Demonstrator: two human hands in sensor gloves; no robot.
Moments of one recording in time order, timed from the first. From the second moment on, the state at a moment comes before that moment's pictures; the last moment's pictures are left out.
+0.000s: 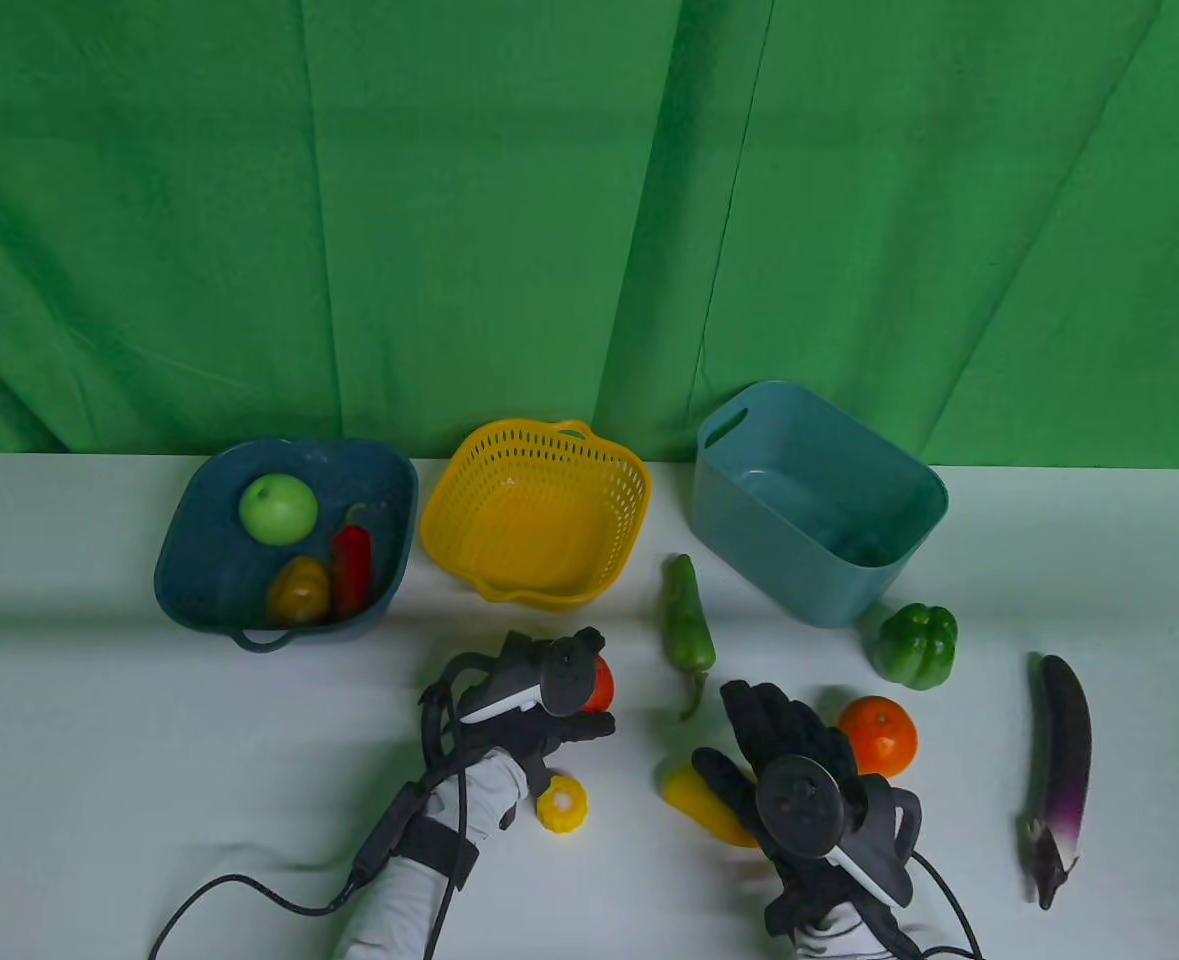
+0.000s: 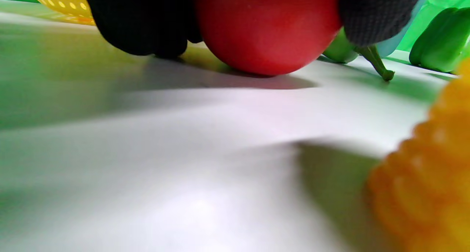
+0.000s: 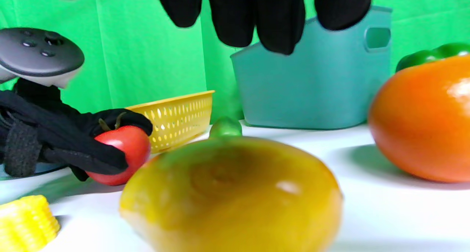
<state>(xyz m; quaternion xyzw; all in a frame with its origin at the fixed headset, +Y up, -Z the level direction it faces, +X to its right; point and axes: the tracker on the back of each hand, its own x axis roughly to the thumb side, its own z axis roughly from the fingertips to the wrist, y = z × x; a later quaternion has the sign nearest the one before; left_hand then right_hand) -0.071 -0.775 -0.393 -0.15 -0.19 0.04 0.97 0.170 -0.695 -0.267 0.08 -0.06 0.99 0.12</state>
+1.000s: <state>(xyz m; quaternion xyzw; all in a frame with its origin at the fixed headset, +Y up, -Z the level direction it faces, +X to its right) -0.085 -0.707 -0.367 -0.06 -0.26 0.08 0.96 0.169 -0.696 -0.267 0.09 -0.06 0.99 0.13</state>
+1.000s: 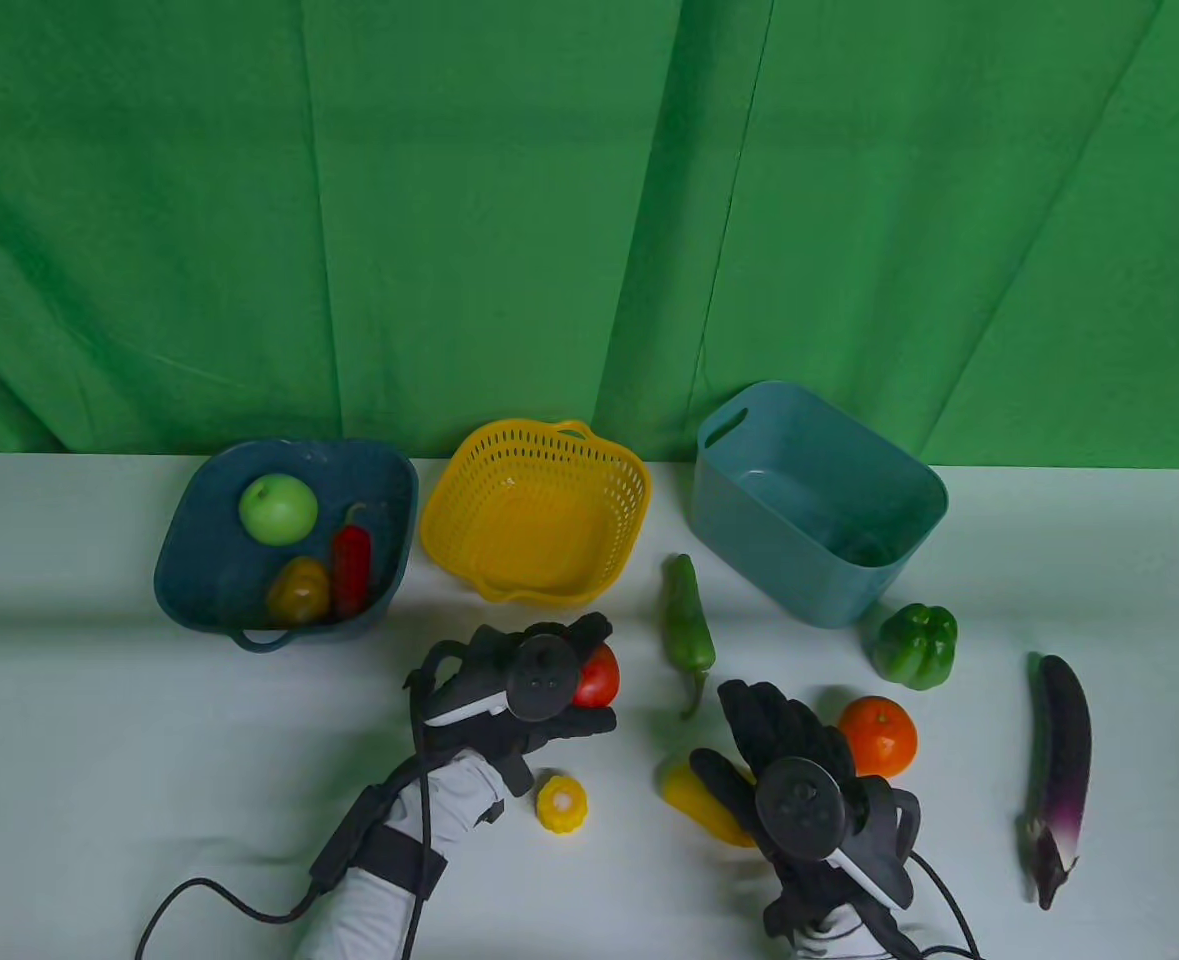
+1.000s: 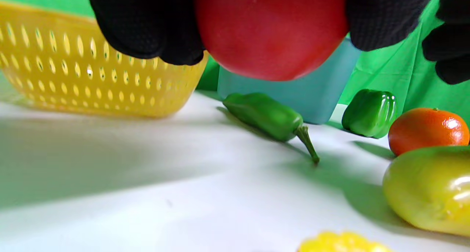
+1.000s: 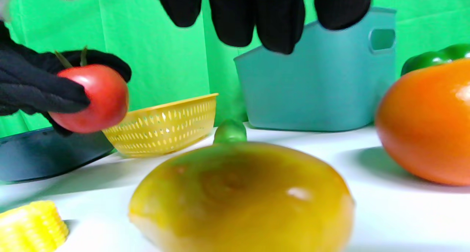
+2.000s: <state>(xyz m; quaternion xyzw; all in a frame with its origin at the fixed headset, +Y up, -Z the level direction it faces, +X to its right) -0.101 -0.683 -0.445 0.02 -0.04 -0.01 1.00 0.177 -0.695 -0.268 0.08 -0.07 0.99 0.14</state>
